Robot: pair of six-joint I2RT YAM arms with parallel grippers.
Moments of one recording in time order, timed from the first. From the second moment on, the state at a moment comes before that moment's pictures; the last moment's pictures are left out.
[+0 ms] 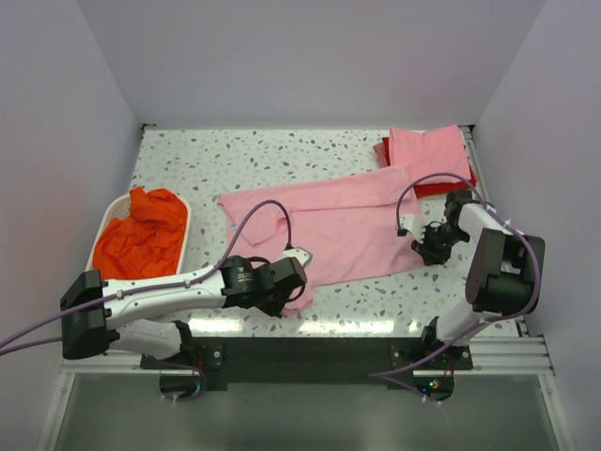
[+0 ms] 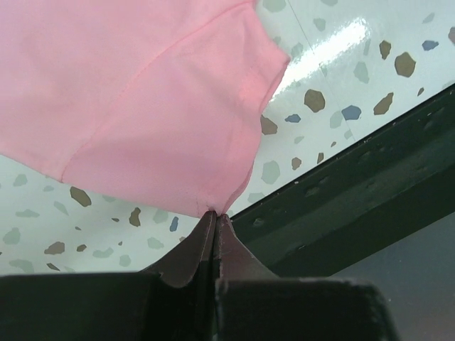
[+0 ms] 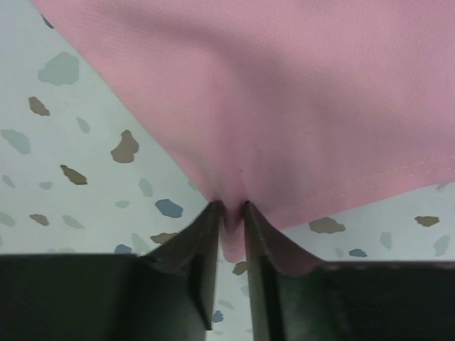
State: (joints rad) left arm -1.22 1.28 0.92 -0.83 -0.21 -0.64; right arm -0.21 1.62 0.94 -0.86 -0.31 -1.42
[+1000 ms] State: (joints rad) left arm -1.18 1.24 0.90 -0.80 -0.16 -0.62; right arm -0.21 1.60 0.89 -0.93 -0.33 -1.45
